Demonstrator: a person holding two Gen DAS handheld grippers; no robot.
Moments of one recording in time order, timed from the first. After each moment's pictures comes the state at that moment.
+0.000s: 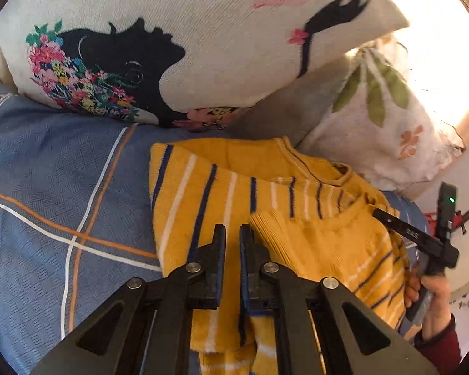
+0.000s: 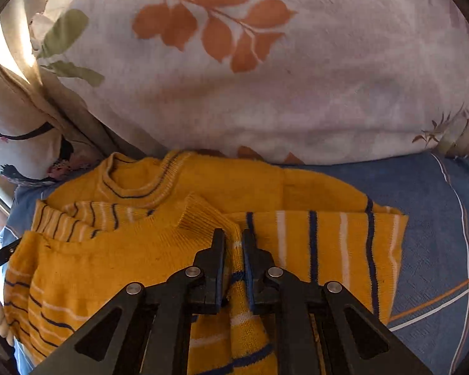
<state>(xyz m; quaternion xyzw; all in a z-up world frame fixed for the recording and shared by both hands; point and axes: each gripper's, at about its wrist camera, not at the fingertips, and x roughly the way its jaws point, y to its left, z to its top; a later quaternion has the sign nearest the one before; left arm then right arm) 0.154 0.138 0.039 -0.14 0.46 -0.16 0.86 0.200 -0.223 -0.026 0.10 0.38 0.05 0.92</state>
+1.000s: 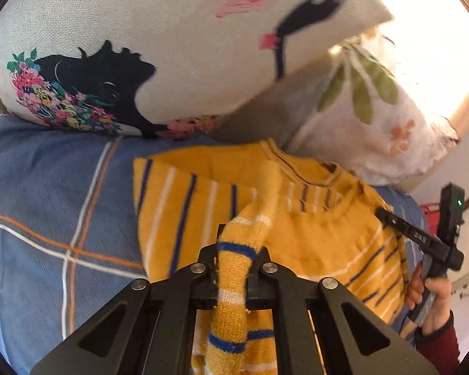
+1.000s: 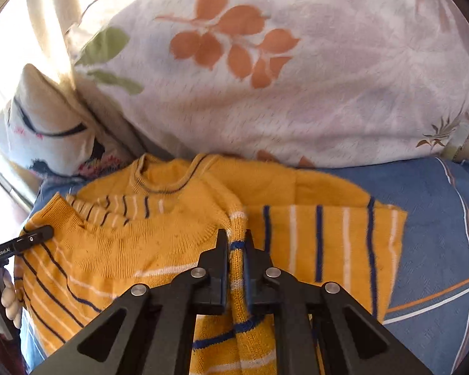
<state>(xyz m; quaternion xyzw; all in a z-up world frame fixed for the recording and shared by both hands) 0.184 0.116 0.050 -0.12 0.47 -0.15 0.86 0.165 -0.246 -0.013 0.12 0.35 0.11 0.92</state>
